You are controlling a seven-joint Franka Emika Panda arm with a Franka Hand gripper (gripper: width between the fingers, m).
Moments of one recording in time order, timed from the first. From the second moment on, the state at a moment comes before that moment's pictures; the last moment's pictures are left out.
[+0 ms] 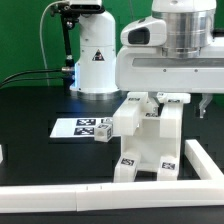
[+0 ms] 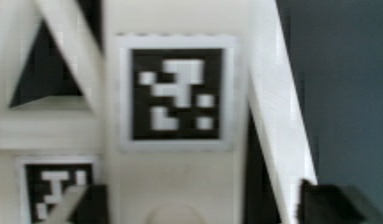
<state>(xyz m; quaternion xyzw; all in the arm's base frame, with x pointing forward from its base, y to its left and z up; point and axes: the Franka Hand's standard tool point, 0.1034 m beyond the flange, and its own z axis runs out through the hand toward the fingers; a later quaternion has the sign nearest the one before) 0.544 0.107 0.100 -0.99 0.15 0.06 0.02</state>
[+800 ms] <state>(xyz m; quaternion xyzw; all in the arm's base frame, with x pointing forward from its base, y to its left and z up) 0.544 0.103 0.118 -0.99 0.15 0.06 0.02</state>
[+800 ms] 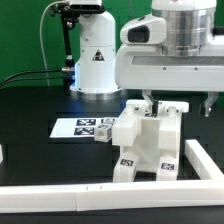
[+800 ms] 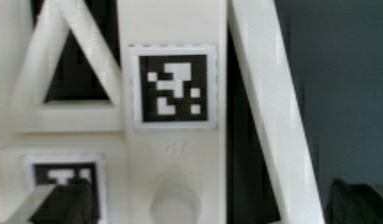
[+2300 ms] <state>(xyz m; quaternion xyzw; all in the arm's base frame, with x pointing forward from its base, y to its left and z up) 0.493 0.006 0.138 -0.98 0.13 0.10 0.08</state>
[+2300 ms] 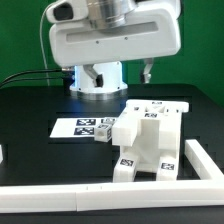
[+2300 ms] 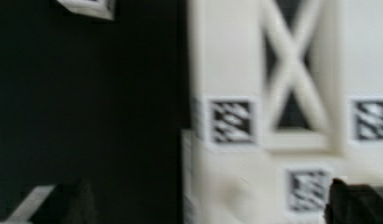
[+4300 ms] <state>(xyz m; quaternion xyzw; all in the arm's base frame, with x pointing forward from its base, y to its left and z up) 0.410 -0.042 0.060 -0.98 0.15 0.09 0.08</state>
